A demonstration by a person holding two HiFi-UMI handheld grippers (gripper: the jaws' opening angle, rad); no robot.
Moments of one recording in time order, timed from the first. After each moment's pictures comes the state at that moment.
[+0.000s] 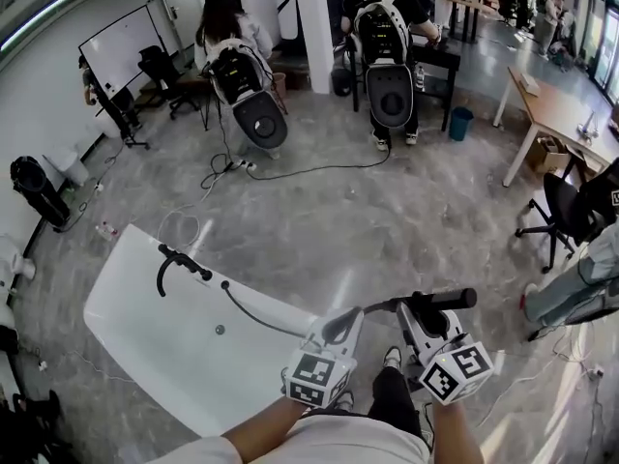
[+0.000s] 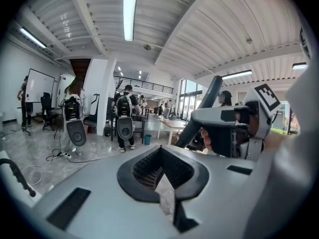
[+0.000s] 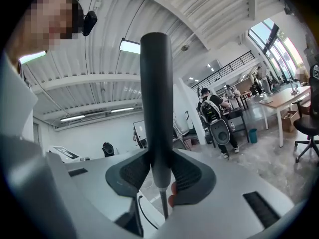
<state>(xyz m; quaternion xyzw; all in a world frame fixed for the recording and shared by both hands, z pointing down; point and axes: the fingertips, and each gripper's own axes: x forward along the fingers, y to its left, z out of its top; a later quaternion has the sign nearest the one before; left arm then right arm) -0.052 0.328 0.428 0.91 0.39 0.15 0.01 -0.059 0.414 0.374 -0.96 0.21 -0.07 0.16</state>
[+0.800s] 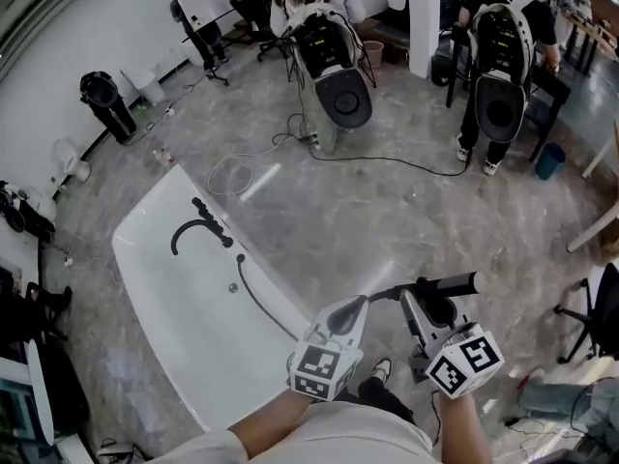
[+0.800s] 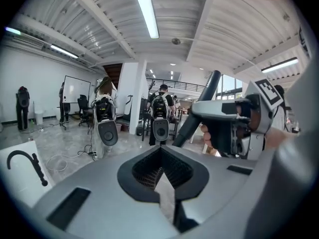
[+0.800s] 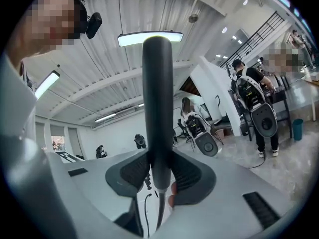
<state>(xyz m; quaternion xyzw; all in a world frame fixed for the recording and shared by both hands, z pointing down) 0.126 0.371 0.432 0.97 0.18 0.16 0.04 0.155 0.447 0.369 -0.88 0.42 -0.11 0.16</state>
